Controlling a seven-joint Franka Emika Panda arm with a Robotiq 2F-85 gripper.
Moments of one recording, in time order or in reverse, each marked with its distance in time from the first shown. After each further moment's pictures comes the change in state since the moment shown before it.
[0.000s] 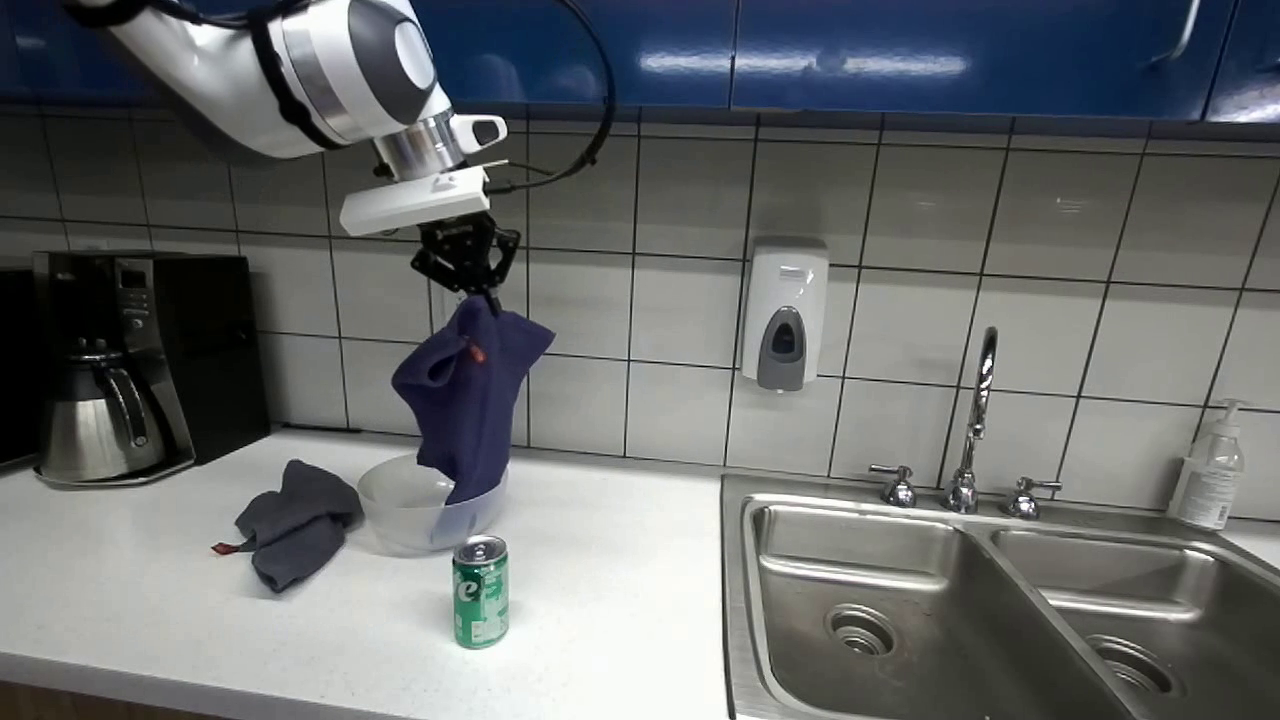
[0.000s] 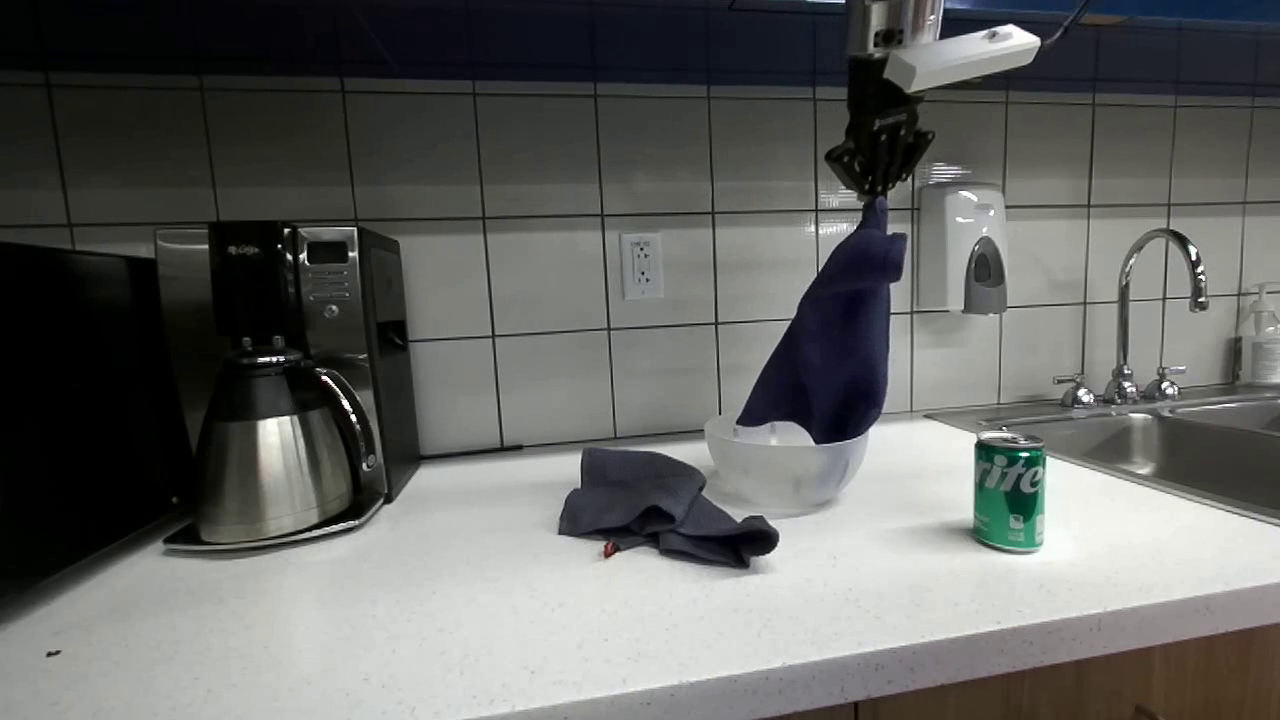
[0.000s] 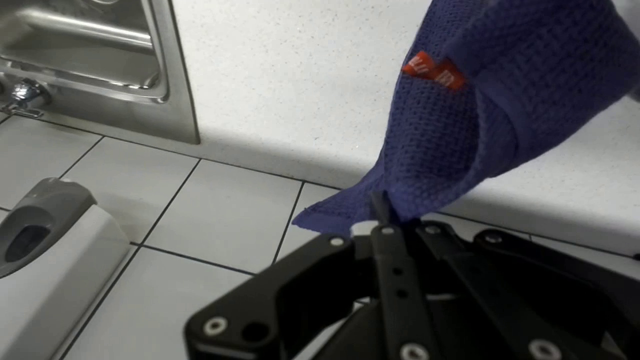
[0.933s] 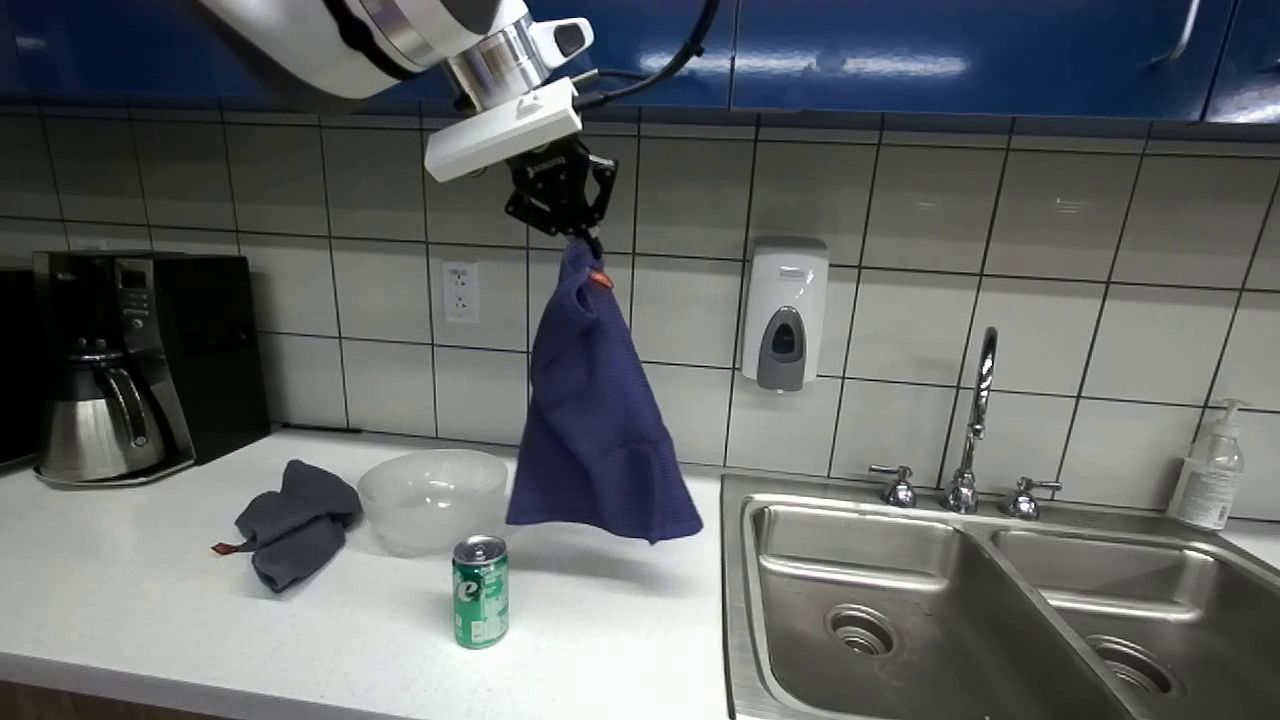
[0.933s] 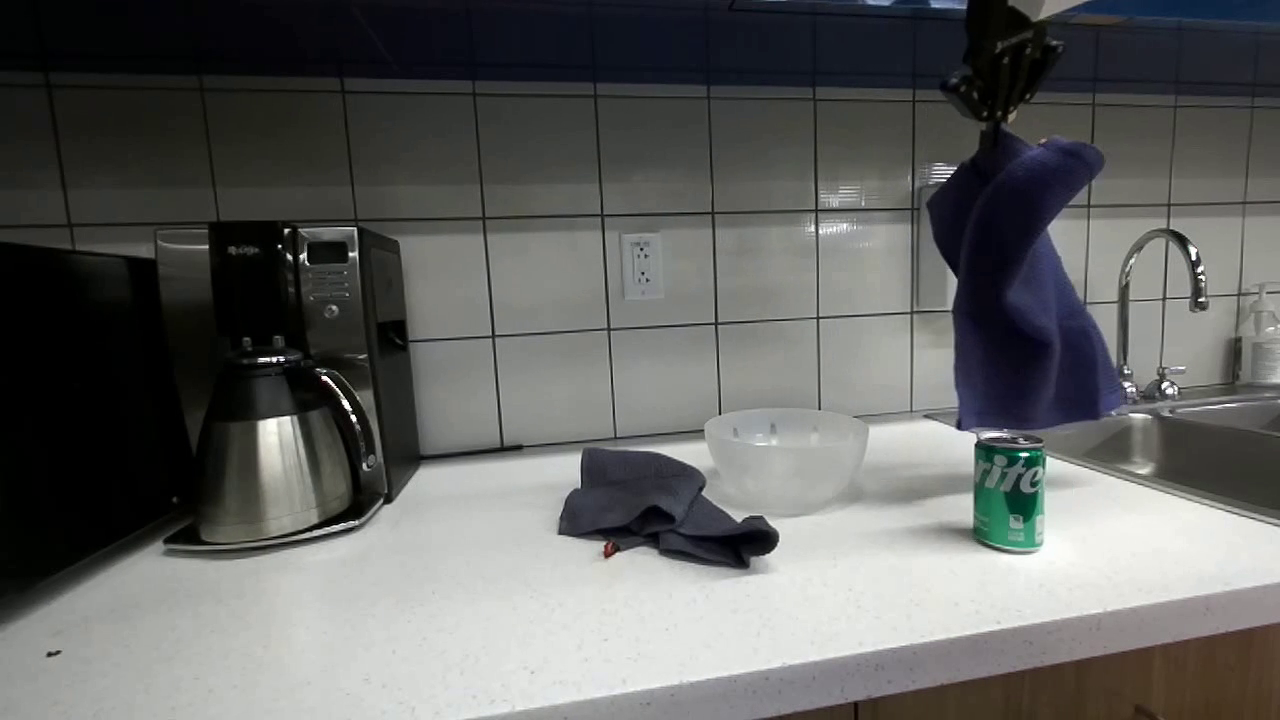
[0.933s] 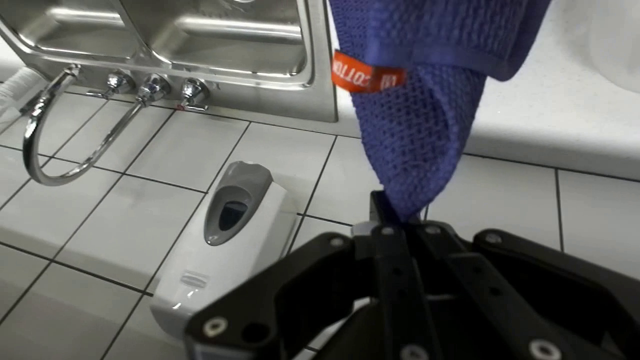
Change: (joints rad) arm -0.168 -0.132 -0.054 -0.016 -0.108 0.027 0.000
